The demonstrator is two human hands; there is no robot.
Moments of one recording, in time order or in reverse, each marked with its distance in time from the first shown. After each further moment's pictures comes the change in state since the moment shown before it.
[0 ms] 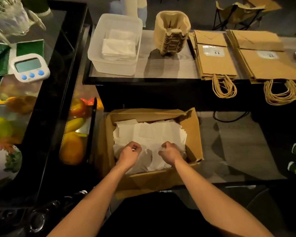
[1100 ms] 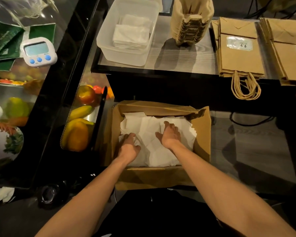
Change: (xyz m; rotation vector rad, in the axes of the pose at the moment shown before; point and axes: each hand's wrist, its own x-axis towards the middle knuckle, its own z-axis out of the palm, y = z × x) left_hand 0.009 -0.010 0.002 0.163 0.129 -0.118; right_hand 0.042 -0.042 -0.007 -0.264 0.120 -0.230
